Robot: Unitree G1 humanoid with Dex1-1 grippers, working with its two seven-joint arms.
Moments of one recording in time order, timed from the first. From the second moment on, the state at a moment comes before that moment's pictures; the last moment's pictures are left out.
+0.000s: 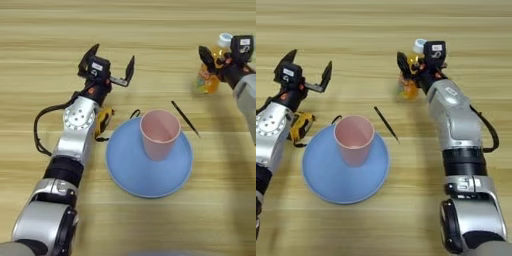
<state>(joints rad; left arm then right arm) -0.50 0.09 -0.02 0.53 -0.04 -0.40 -0.24 -0.59 -0.21 -0.11 0.20 0.27 0.34 0.23</state>
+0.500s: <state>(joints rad) -0.41 0.07 -0.10 0.35 -0.16 -0.33 -0.51 -0.77 -0.03 0.05 0.22 0.22 0.34 0.25</state>
